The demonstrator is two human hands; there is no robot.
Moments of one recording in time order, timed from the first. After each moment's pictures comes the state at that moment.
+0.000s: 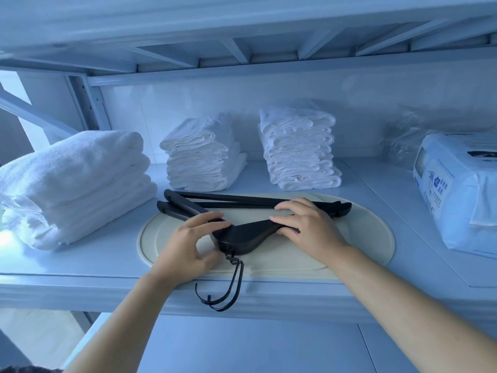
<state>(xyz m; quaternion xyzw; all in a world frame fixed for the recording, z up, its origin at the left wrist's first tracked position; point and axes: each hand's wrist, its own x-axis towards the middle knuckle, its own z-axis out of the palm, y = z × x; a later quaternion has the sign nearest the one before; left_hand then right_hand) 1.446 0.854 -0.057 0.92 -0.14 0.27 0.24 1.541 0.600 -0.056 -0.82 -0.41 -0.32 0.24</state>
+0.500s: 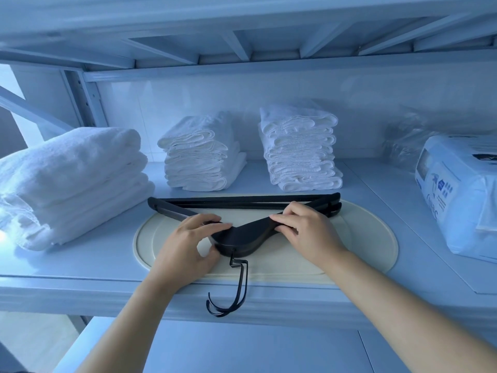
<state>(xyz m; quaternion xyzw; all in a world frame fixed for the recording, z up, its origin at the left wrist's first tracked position) 1.451 0.851 -0.061 0.92 -0.12 0.32 0.19 1.539 0.609 -0.056 -0.82 -0.38 -0.32 0.27</state>
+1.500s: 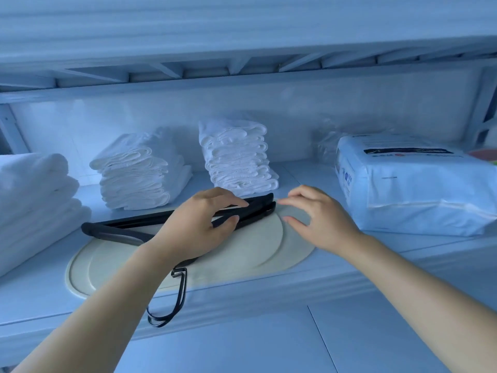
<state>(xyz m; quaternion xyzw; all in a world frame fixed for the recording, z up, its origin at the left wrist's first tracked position) 1.462 0.737 0.022 0.91 -0.30 0.22 0.21 1.492 0.484 -0.013 -0.88 -0.27 -0.31 0.22</state>
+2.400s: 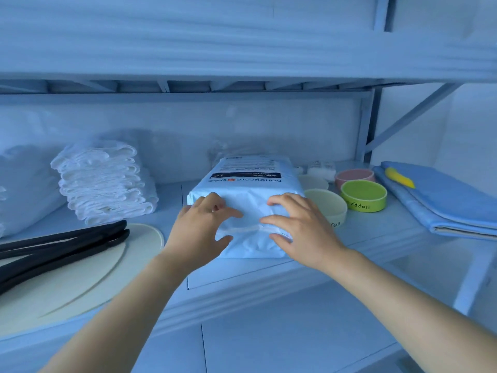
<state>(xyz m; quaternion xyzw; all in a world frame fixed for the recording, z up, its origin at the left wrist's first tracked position) 1.506 0.420 0.002 0.91 -0.28 0.30 0.11 1.474 0.195 -0.004 -0.86 -0.28 -0.41 0.07</state>
